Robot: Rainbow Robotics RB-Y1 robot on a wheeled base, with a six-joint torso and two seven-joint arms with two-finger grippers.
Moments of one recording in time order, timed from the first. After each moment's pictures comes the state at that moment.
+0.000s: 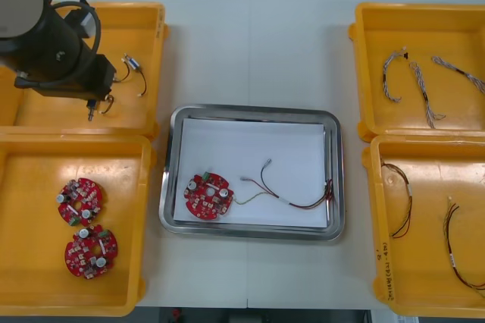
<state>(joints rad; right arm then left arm) -0.87 -0.90 -0.19 -1.64 -0.82 1.92 1.42 -0.73 0.72 -0.14 -1.80 0.77 1.90 -1.11</state>
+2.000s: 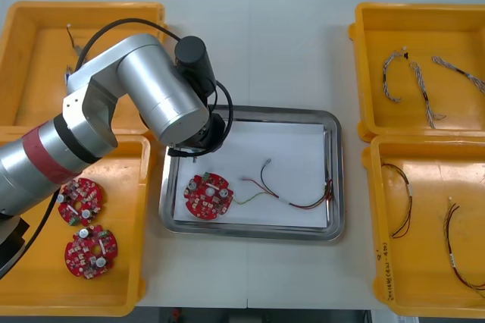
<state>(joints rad) -1.00 -0.90 -0.15 -0.89 -0.67 1.60 1.90 -0.80 0.55 -0.71 -1.74 0.58 1.57 -0.73</state>
